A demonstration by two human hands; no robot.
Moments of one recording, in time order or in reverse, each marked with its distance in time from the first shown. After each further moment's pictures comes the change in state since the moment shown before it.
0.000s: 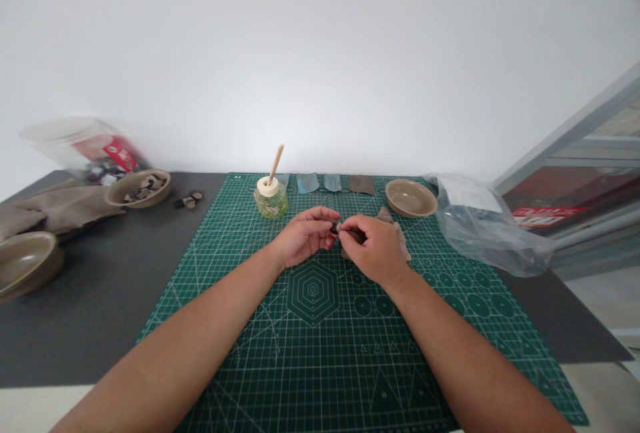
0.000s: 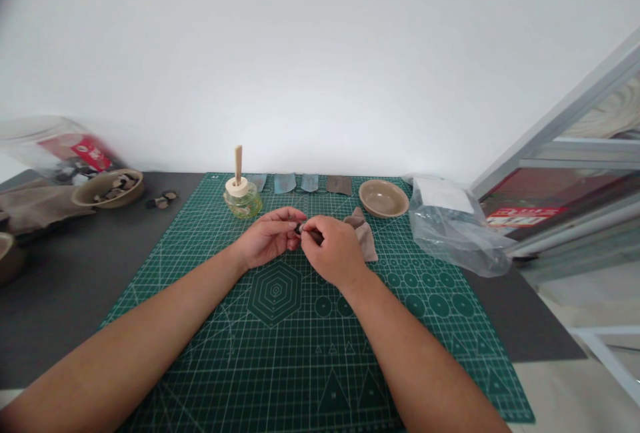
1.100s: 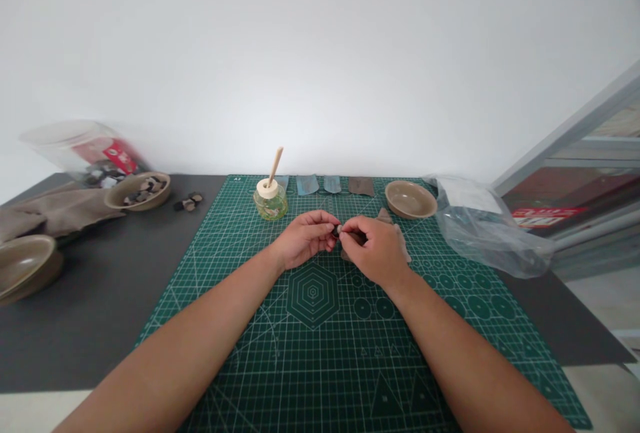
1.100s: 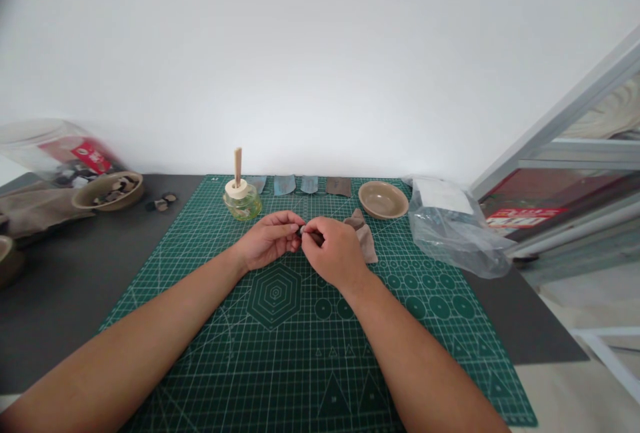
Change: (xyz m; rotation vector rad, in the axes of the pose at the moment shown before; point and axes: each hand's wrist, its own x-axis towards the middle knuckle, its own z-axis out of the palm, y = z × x) left_hand 0.000 0.000 0.001 0.041 0.005 0.012; right_hand 0.002 -0.002 -0.003 -0.043 -0.002 0.015
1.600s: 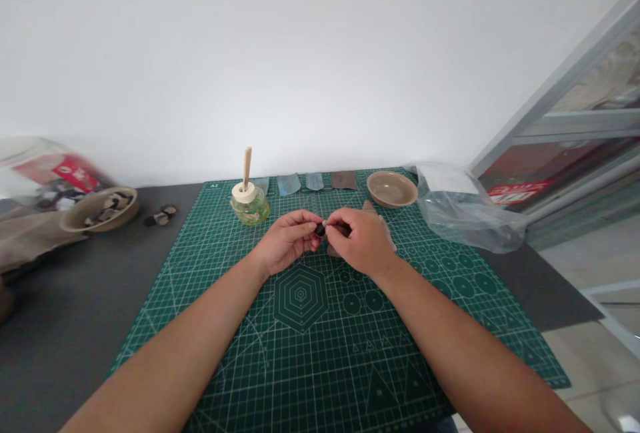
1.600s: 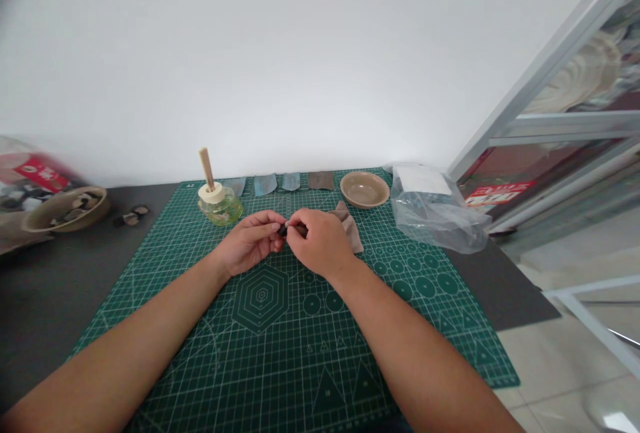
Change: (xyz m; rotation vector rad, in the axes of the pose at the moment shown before) left_hand 0.000 0.000 0.000 0.026 -0.002 0.000; right_hand 0.003 0.002 -0.003 -0.042 -0.005 0.037
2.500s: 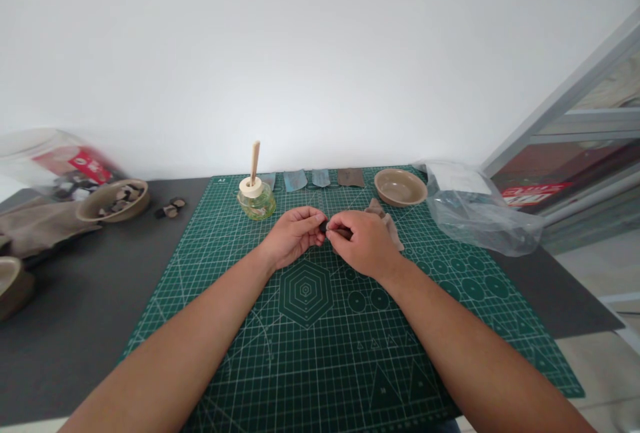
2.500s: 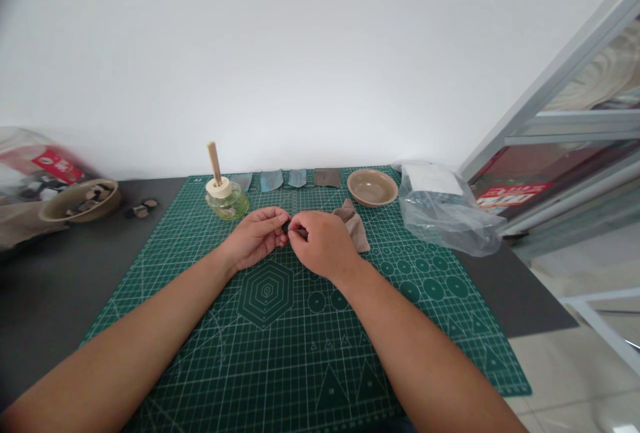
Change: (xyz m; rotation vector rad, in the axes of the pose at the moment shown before) left_hand 0.003 -0.001 0.002 0.046 0.063 0.004; right_hand -0.003 0.004 0.005 0.038 -0.108 -0.094
